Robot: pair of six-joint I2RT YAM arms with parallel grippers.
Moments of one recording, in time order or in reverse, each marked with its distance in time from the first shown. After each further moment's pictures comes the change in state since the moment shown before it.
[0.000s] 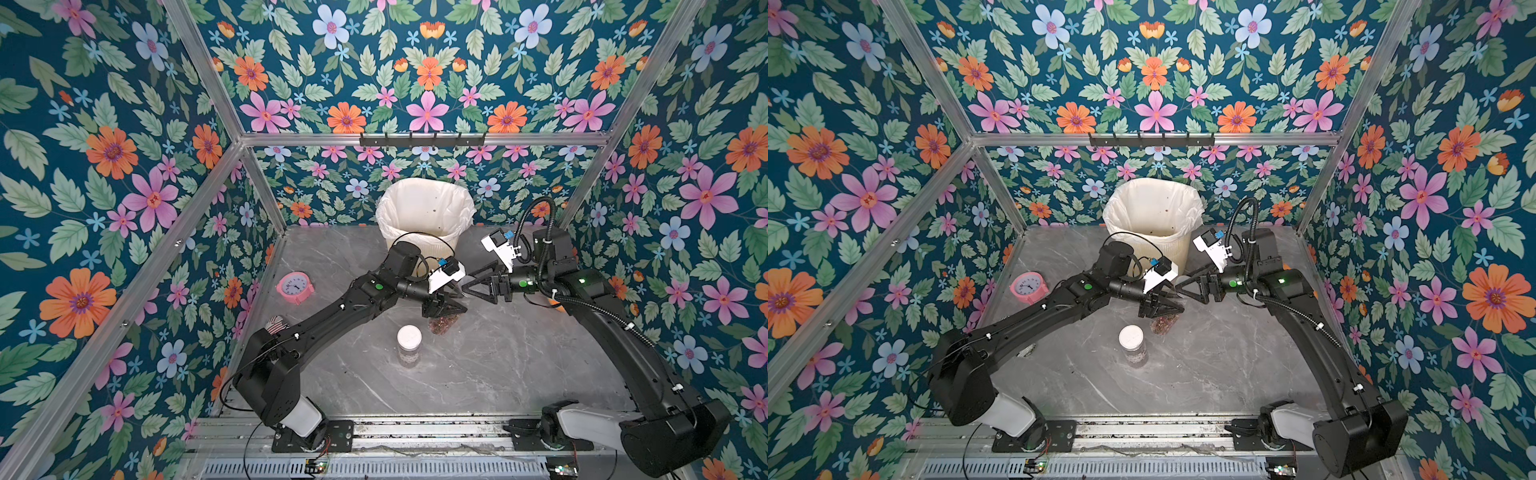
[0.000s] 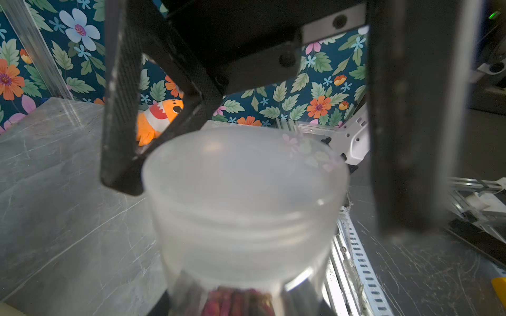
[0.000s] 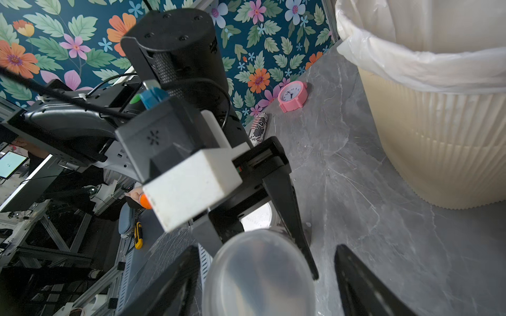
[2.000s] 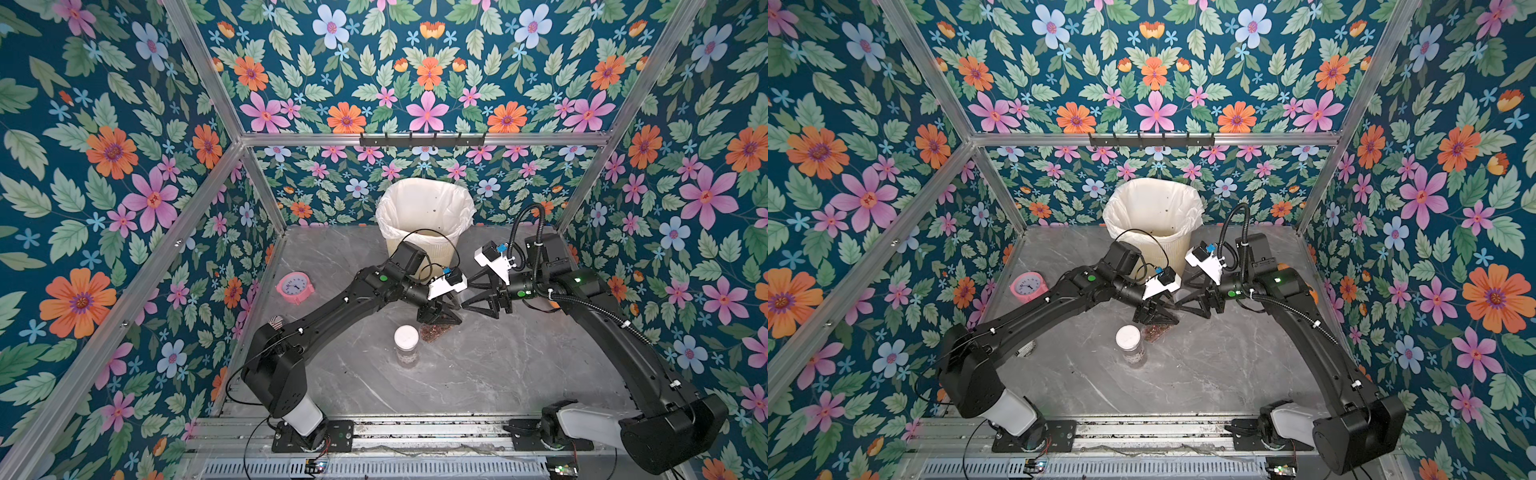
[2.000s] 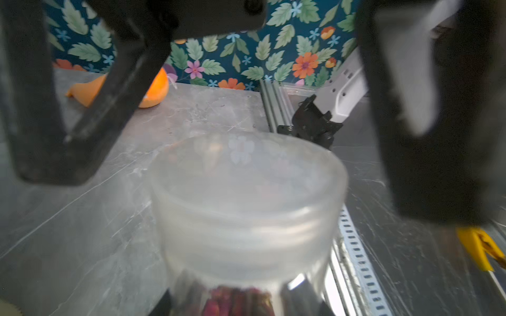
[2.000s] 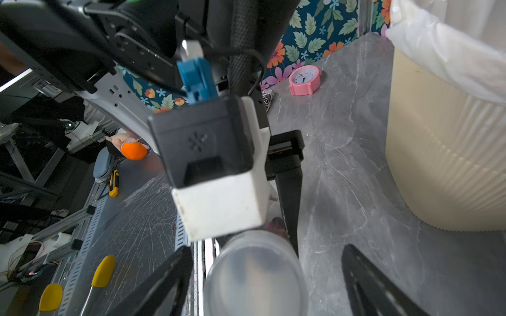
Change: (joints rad) left arm -0.001 0.022 0.063 -0.286 -0.015 0.205; right arm 0.028 0.012 0.018 -0.147 0.007 -0.325
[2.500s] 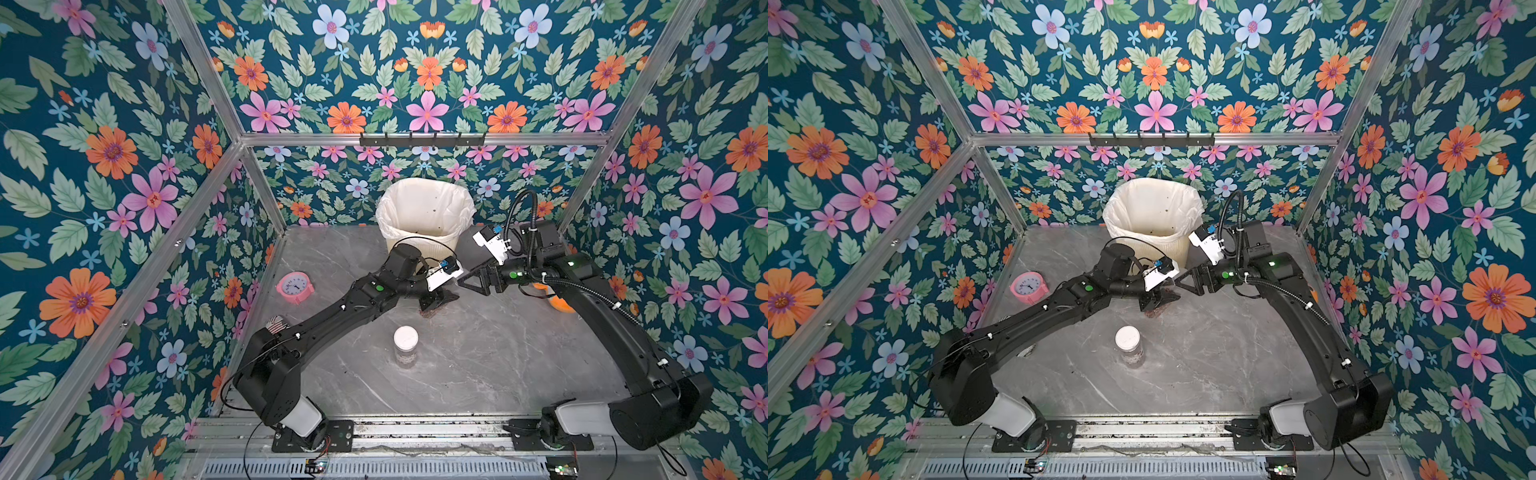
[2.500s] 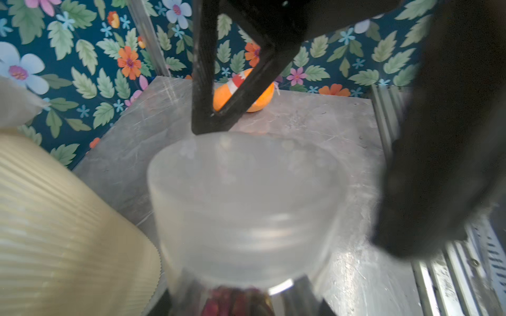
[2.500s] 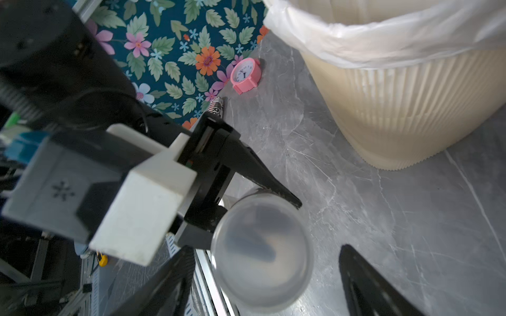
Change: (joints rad) left arm -0.002 -0.028 -0.092 0.315 -0.388 -0.104; right arm -0.006 0.131 0.128 -0.005 0.220 0.323
